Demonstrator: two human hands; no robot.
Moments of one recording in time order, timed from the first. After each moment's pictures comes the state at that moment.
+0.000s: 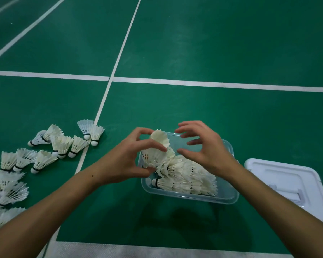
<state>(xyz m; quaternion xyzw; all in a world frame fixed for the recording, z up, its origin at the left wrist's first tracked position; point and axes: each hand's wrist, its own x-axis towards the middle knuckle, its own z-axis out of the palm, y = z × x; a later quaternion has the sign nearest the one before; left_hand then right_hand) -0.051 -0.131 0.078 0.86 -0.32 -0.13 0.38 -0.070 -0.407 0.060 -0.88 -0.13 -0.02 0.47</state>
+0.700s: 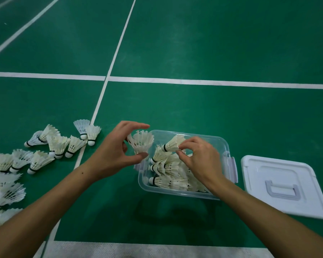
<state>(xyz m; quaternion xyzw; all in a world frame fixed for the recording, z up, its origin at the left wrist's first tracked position) -0.046 -0.121 0.072 0.86 -0.25 -0.06 0.44 -0.086 -0.396 0.006 -0.96 0.00 -0.11 0.25</state>
